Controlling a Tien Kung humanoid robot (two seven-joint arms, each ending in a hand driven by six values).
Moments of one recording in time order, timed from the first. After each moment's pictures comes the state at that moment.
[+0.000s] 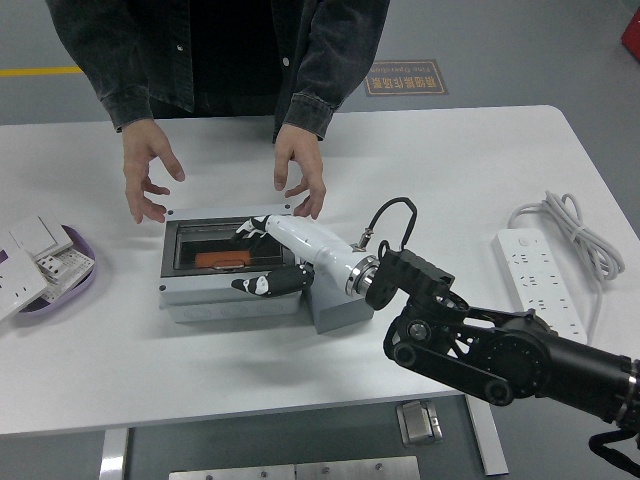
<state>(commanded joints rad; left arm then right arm) 0.08 0.11 -1.21 -0.19 1.27 -0.04 0.27 0.67 -0.20 0.46 1.37 -1.58 -0.23 -0.15</state>
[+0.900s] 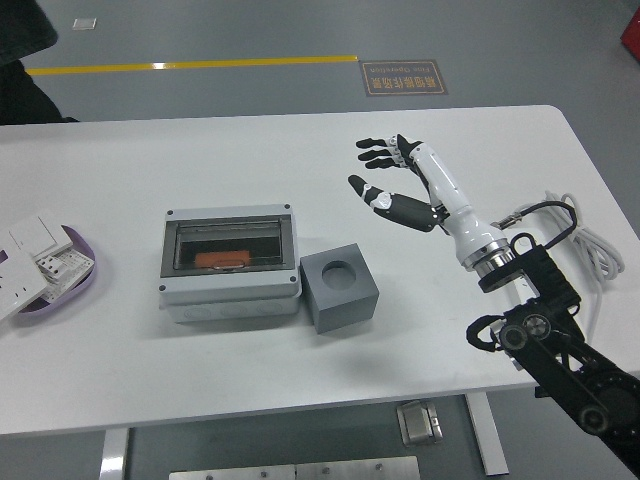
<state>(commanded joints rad) 0.07 0.13 -1.21 -0.20 1.27 -0.04 0.27 0.18 -0.25 1.11 1.59 -1.55 -0.23 0.08</state>
